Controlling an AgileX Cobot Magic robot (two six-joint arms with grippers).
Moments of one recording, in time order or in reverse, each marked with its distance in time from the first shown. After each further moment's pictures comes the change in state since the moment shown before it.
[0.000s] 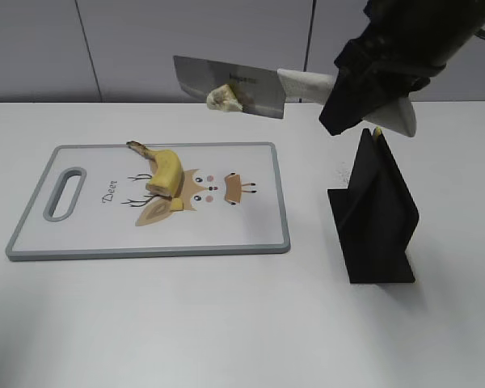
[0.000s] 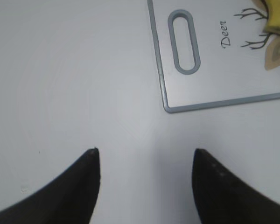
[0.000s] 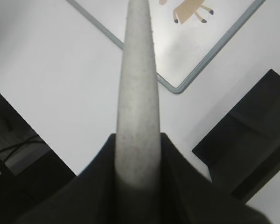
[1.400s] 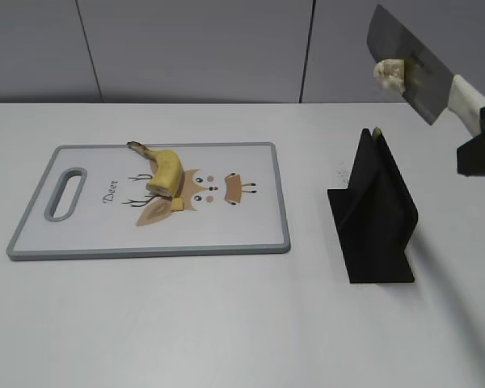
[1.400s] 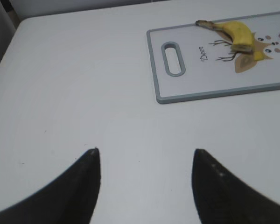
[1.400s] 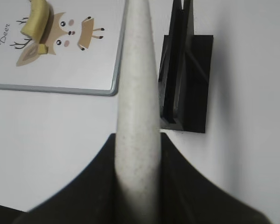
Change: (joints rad) left arm 0.000 -1.092 0.489 -0.022 0.095 -0.003; right arm 0.000 -0.603 0.608 -0.311 -0.399 0.708
